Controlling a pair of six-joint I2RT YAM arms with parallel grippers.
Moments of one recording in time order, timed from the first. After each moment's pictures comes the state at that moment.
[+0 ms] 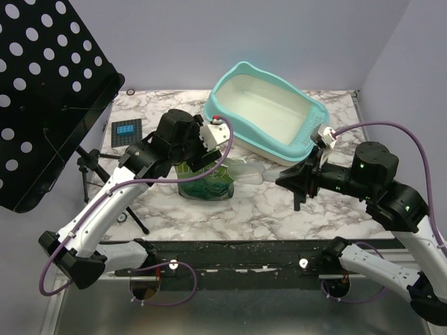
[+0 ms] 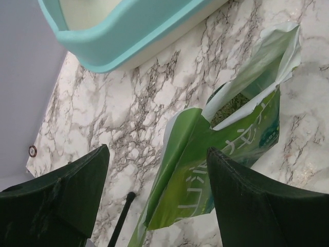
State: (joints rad) left arm -0.66 1.18 1.38 -0.77 0.04 0.55; right arm 0.71 0.78 1.24 -0.70 -0.38 0.14
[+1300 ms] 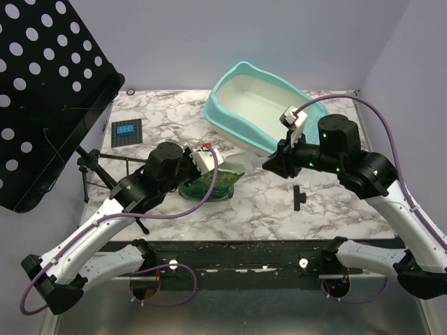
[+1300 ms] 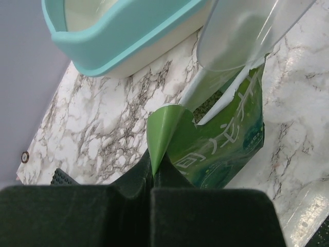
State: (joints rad) left arm -0.76 0.92 1.02 -0.54 -0.03 0.50; right arm 0.71 1.06 1.41 -0.78 -0.30 0.03
